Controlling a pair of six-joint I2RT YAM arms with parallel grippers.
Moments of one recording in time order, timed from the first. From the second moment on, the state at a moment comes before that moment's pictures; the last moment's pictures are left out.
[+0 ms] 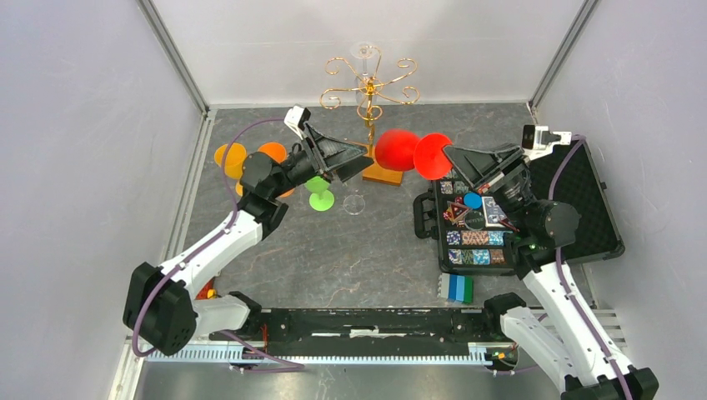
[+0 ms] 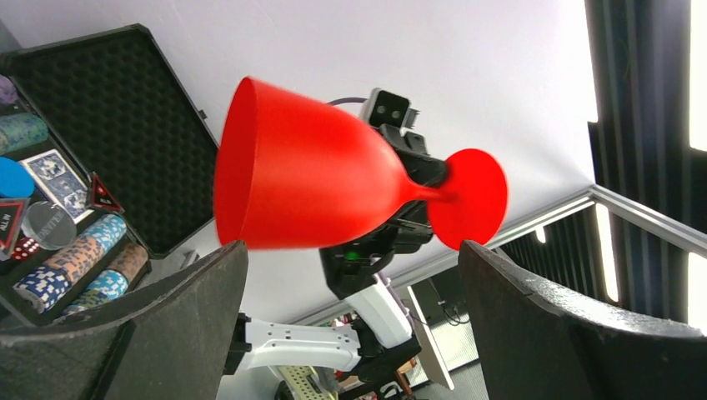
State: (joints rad) left arm -0.53 1.22 0.85 0.76 0.62 -1.46; right arm 0.29 0.74 0.72 0.71 -0.43 1.40
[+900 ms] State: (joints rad) left arm -0.54 1.27 0.88 0.94 0.68 -1.62; right arm 0.33 0.78 0.58 0.99 -0.40 1.62
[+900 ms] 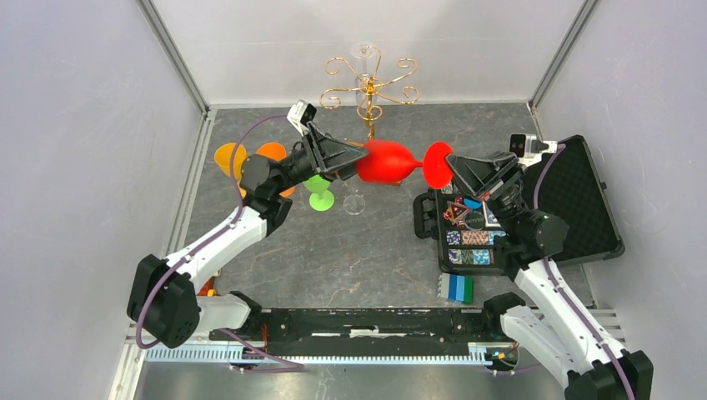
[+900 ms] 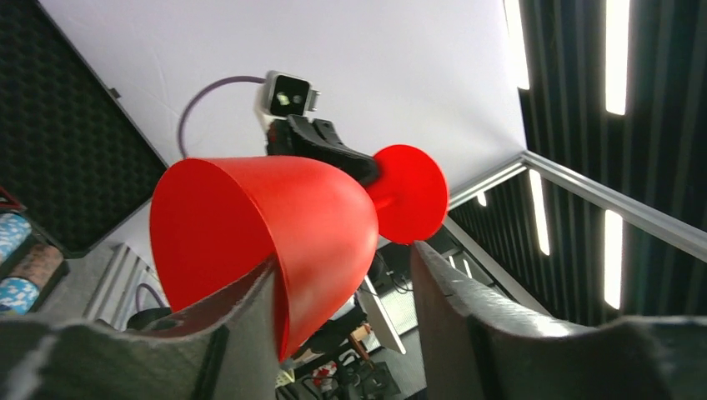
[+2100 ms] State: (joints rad) left arm -0.55 1.00 1.09 0.16 0.68 -0.98; right arm 0.33 0.77 0.37 0.82 -0.27 1.44
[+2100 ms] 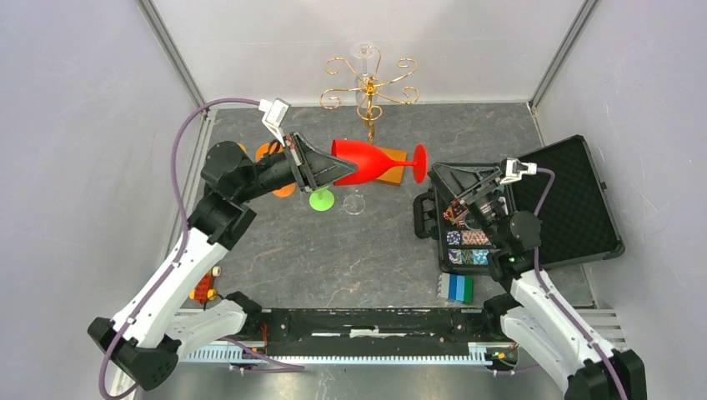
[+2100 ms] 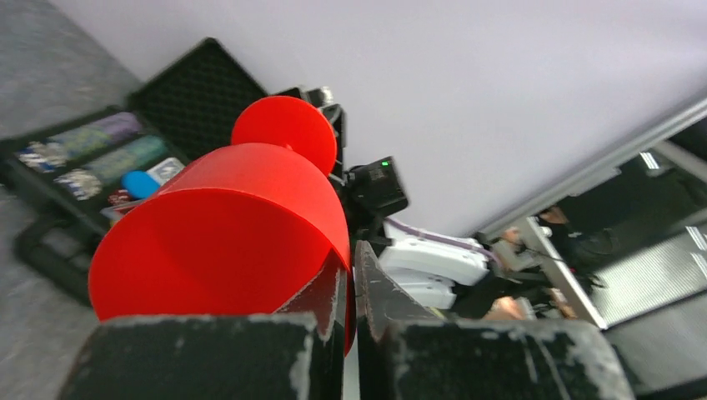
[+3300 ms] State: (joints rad) left arm -1.02 1.84 1.69 -0.86 -0.23 -0.29; right arm 0.31 0.39 0.39 -0.23 0.32 0.72
